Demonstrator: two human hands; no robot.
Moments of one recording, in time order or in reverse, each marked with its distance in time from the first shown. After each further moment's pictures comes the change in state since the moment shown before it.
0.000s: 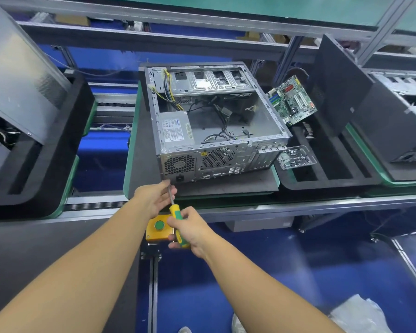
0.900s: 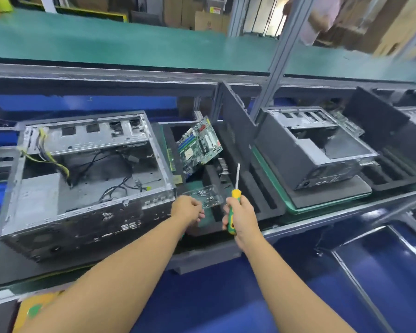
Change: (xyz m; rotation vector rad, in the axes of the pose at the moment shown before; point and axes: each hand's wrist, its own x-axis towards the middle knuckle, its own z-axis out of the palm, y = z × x) left_hand -0.052 -0.052 0.369 0.683 -0.285 0.269; right_hand -0.076 -0.111 -0.373 0.265 0.496 -0.478
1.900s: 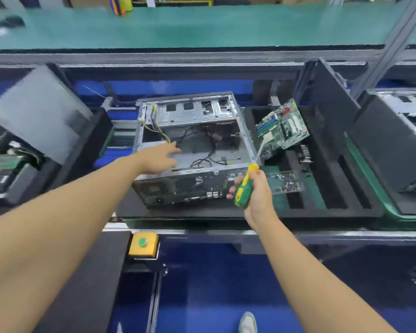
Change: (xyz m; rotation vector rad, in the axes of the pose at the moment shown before) left_hand -0.073 0.012 -0.294 1.103 0.068 0.136; right_hand -0.048 0.023 0.150 0.424 -0.360 0.038
